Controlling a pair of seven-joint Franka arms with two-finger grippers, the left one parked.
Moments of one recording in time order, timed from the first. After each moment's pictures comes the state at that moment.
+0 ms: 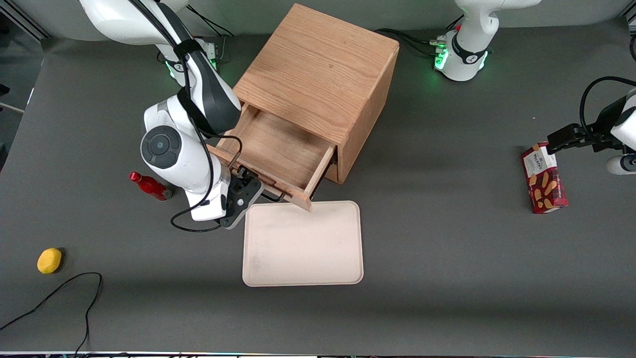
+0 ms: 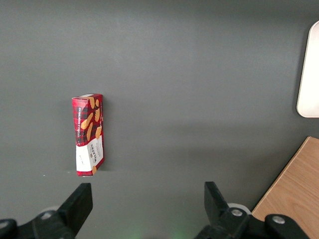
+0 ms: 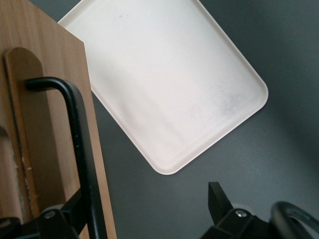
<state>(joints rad) 0.48 0.43 -0.06 -1.55 0.13 2.01 -0.53</state>
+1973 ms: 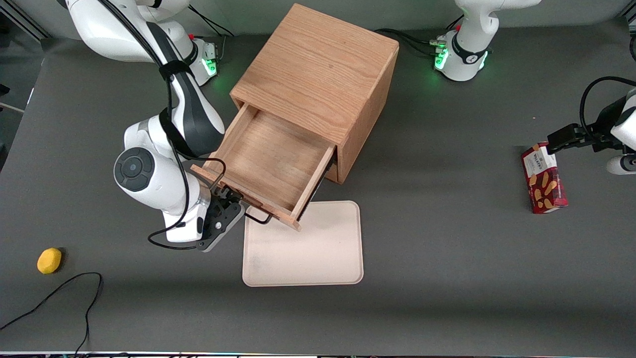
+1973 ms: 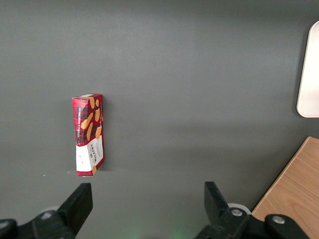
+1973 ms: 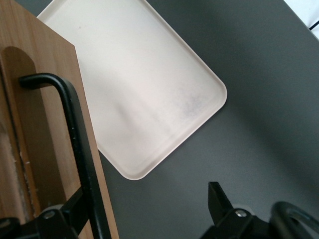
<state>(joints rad) 0.41 0.51 -0.07 -1.45 0.13 2.01 -0.53</state>
